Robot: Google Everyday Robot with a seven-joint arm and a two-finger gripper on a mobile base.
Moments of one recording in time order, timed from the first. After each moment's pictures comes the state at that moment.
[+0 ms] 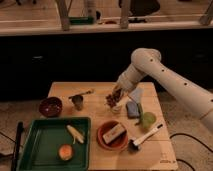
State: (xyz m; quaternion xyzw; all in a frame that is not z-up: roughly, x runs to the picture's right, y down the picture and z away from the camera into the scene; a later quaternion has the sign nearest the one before) arm 0.071 0.034 0.738 -0.23 -0.31 -0.27 0.88
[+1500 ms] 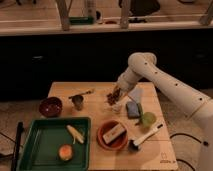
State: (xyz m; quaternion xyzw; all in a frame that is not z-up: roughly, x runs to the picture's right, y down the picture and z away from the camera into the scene) arm 0.080 0.036 0.793 -0.24 -0.27 -0.22 0.91
